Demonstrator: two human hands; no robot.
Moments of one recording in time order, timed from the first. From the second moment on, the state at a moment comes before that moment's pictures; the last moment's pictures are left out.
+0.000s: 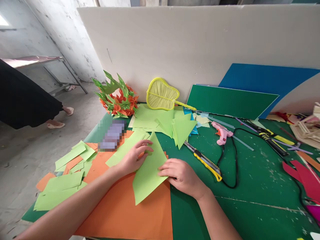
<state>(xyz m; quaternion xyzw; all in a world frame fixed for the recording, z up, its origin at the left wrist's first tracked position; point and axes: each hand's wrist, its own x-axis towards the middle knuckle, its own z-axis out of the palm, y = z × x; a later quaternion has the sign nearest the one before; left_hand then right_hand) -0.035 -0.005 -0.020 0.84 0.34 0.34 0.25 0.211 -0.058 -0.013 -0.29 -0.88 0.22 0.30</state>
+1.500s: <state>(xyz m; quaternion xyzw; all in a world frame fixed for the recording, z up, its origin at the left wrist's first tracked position) -0.044 -0.006 0.003 0.91 0.32 0.12 0.22 0.184 -0.050 -0.031 -0.56 -0.79 0.06 0.26</state>
